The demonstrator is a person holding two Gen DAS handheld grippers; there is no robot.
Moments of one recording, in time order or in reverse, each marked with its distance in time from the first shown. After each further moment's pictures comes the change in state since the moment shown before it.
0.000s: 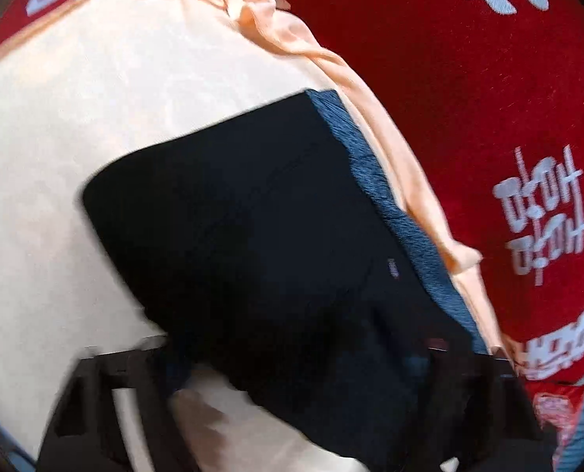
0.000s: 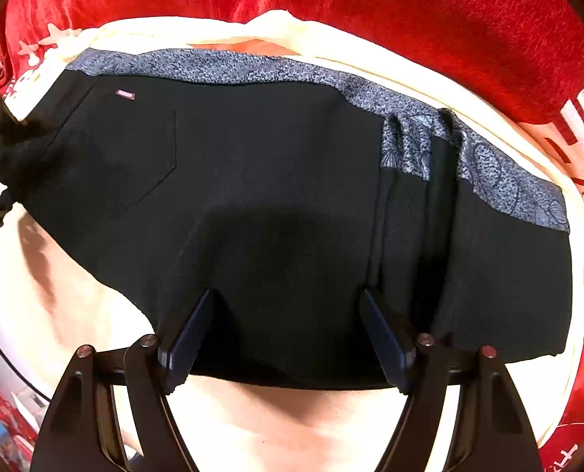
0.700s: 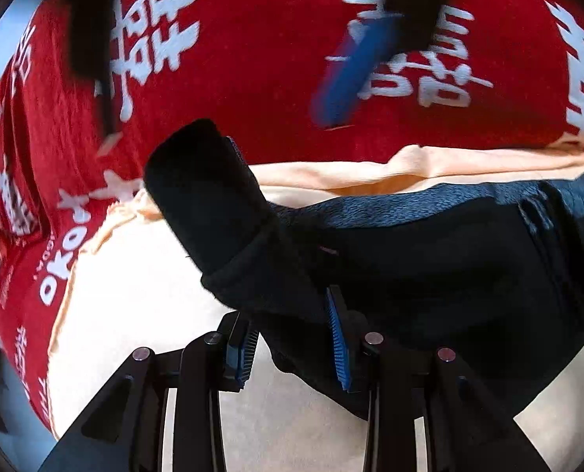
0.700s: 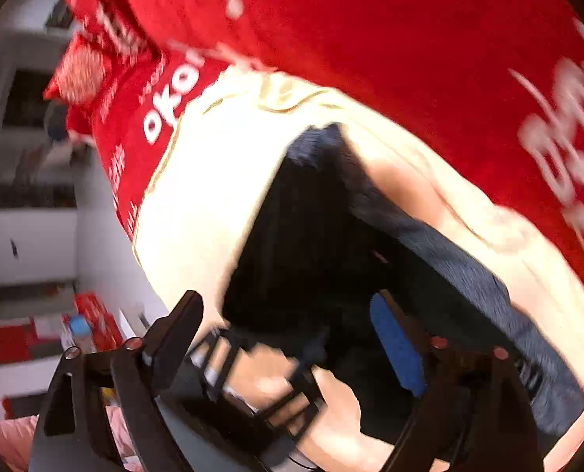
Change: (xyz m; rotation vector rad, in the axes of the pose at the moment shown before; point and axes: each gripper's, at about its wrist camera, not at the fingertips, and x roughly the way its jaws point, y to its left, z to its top) left arm -0.033 -0.117 -0.090 0.876 -0.301 0.306; right arm -0.083 0.121 0.188 -0.295 0.202 0.524
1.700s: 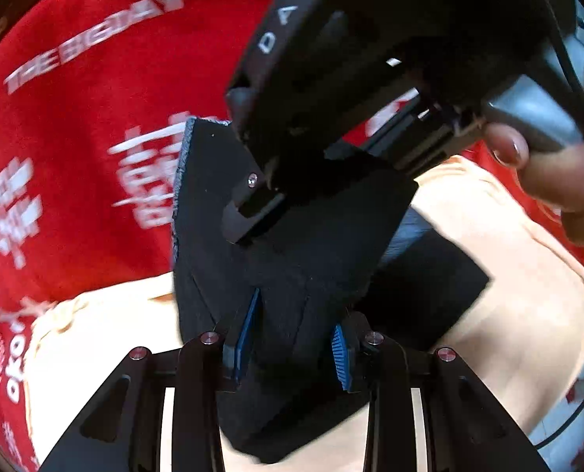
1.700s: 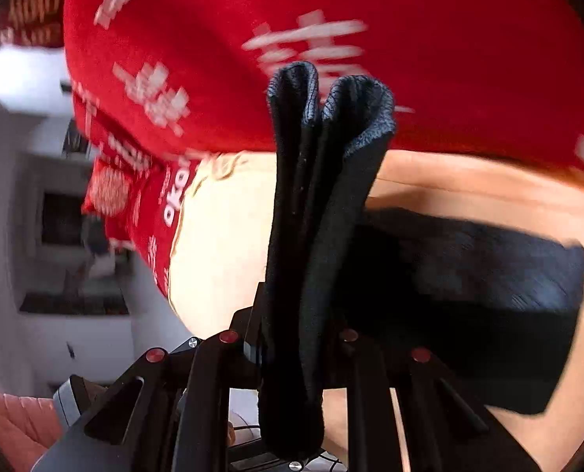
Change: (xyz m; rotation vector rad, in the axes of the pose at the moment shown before) left arm -0.129 -0.193 0.054 0.268 -0.123 -0.337; right arm -0.129 -0.167 -0.216 0.331 -0.391 0.218
